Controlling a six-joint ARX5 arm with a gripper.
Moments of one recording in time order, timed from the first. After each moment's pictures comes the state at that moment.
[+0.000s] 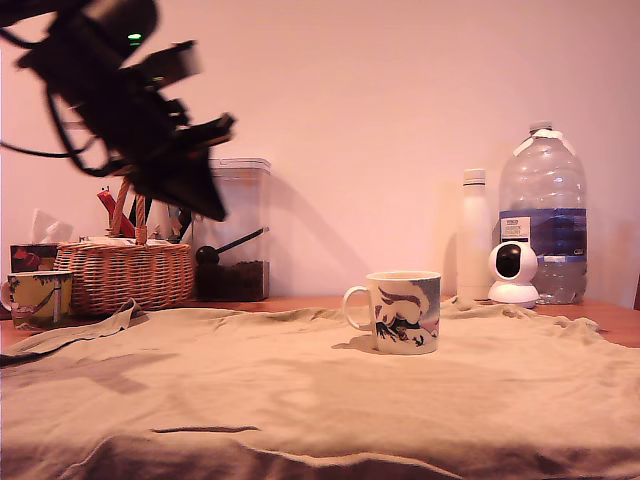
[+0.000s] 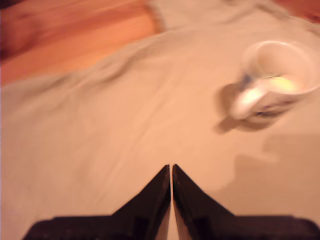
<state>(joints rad) -0.33 1.60 1.02 -0.09 0.23 0.03</state>
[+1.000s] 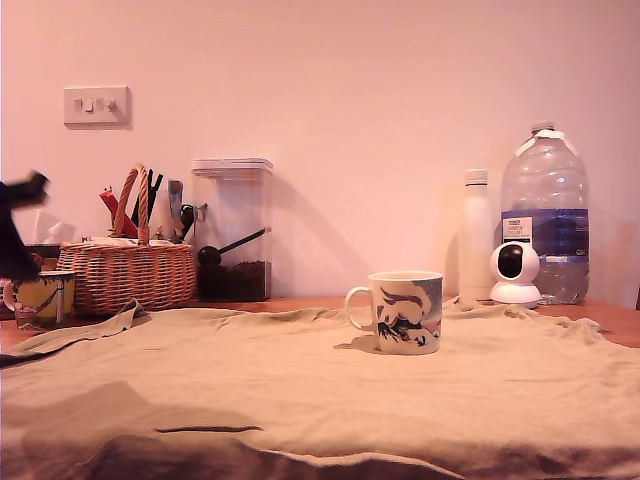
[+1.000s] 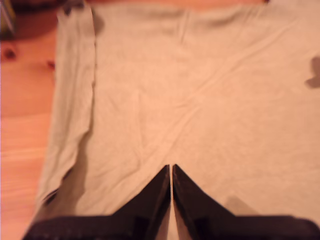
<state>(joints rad) -0.12 1.13 0.40 0.20 0.16 -0.08</state>
